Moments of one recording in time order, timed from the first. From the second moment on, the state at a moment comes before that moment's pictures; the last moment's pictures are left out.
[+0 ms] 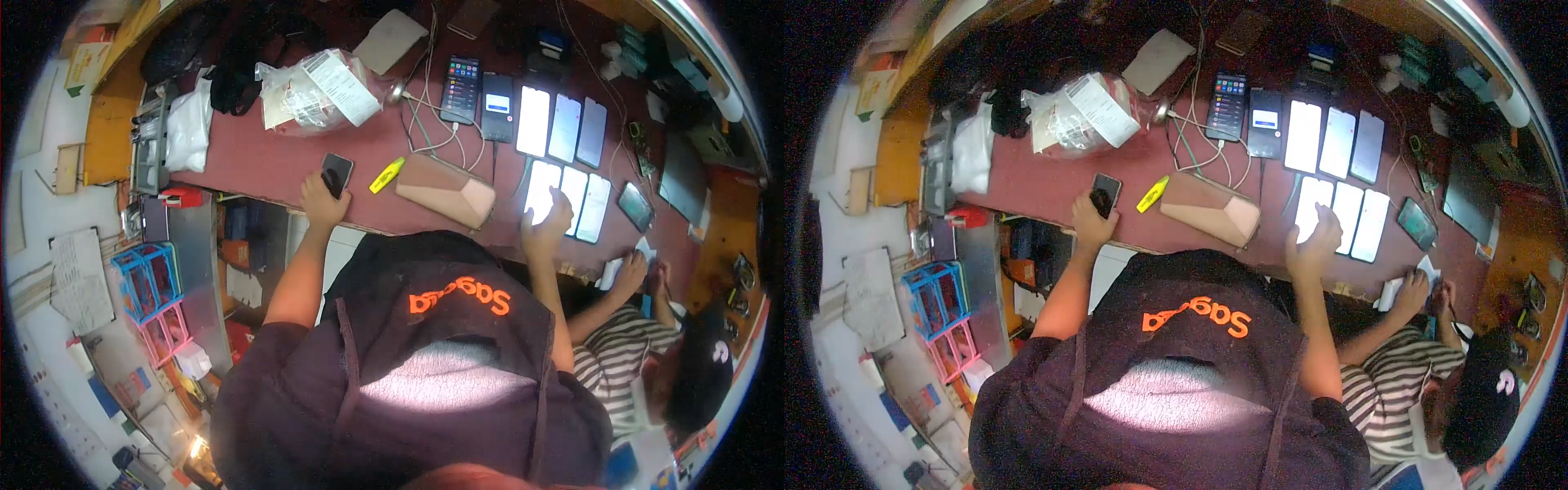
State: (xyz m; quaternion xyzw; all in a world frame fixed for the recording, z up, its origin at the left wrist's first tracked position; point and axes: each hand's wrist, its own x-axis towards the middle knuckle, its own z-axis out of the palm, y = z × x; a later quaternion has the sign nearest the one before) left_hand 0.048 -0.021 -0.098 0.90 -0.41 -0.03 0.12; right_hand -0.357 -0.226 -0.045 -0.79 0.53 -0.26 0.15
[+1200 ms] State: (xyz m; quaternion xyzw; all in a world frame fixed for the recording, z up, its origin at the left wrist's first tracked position) left_hand 0.079 -0.022 0.201 0.55 -0.67 0.05 0.49; right_hand -0.234 -0.099 -0.014 -0.81 0.50 -0.24 0.20
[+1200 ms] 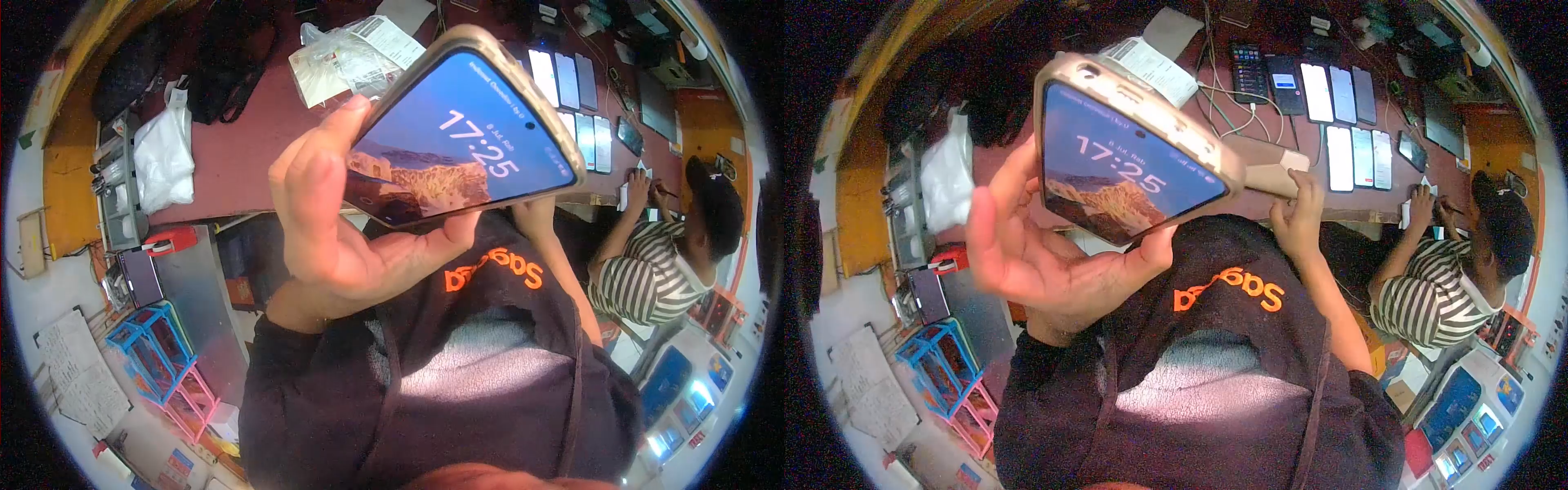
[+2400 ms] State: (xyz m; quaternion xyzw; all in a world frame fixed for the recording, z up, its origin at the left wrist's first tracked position) left_hand 0.028 0.150 -0.108 0.91 -0.39 0.11 0.12; right_hand -0.286 -0.339 -0.059 -0.77 0.46 -0.36 0.26
